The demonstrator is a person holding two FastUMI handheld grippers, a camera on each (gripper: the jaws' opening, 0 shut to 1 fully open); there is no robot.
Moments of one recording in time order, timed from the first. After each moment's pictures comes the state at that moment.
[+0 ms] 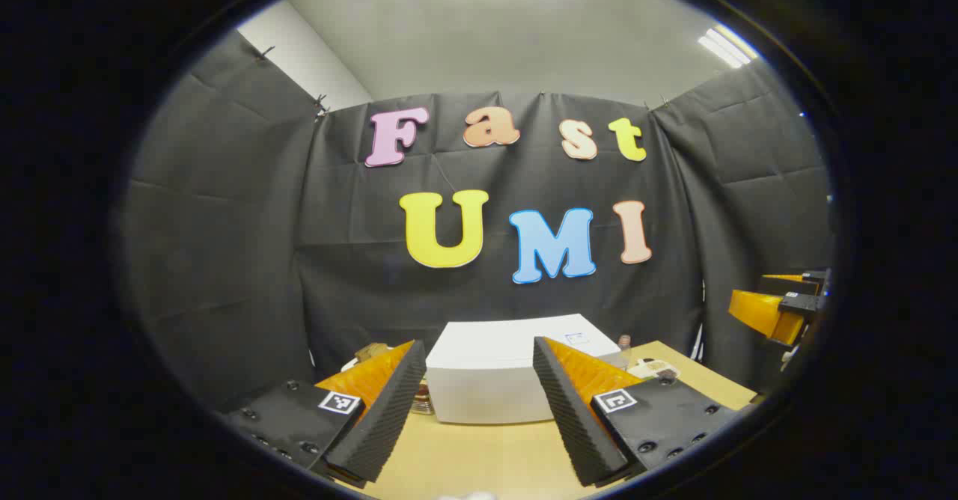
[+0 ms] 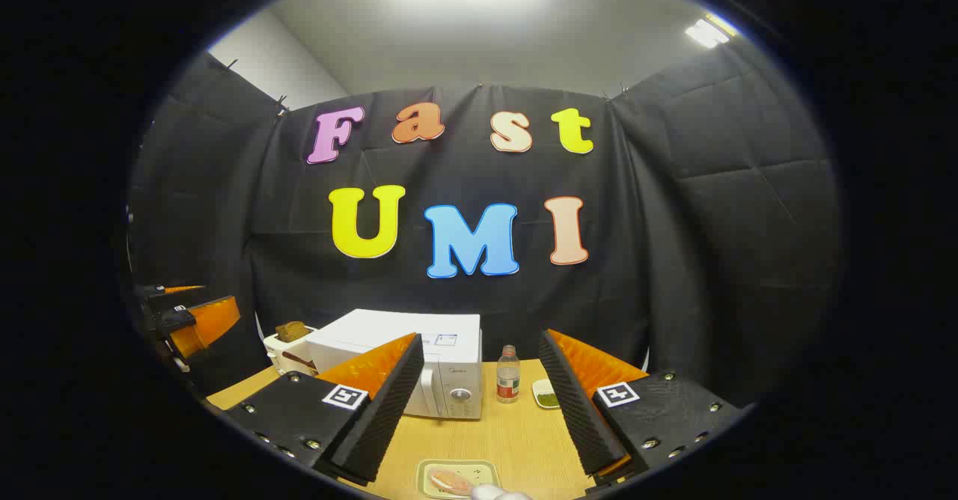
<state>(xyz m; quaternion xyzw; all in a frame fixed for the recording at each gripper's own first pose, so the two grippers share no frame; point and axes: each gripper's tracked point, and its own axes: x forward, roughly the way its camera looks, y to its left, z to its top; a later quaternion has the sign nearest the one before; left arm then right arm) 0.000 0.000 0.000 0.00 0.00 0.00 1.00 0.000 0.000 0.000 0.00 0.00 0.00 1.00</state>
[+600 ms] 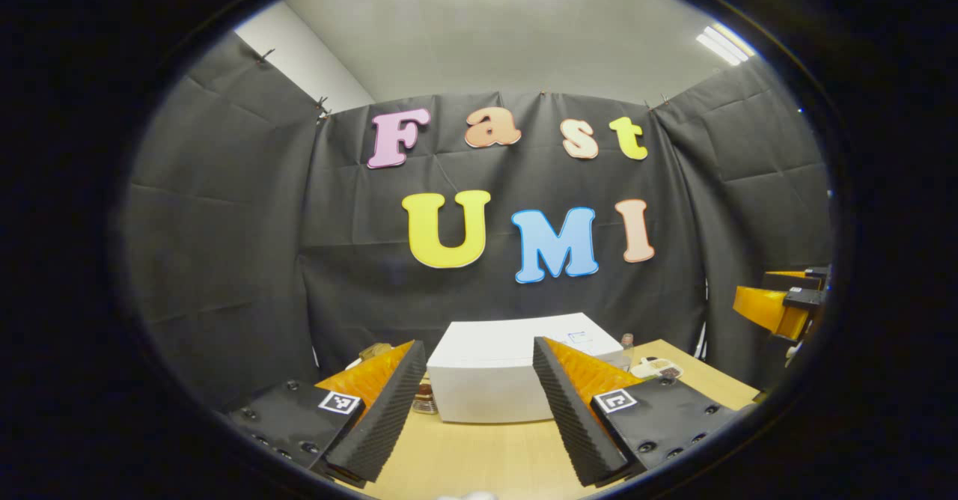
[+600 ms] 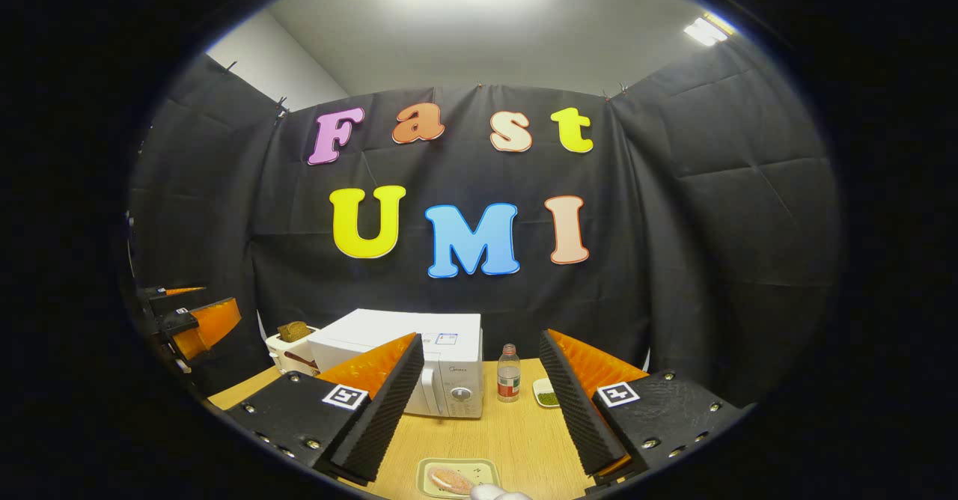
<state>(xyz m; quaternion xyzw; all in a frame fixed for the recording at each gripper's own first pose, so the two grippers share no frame) -0.002 0.001 -0.003 0.01 0.00 0.01 1.00 -0.004 -0.004 0.001 0.00 0.00 0.00 1.00</state>
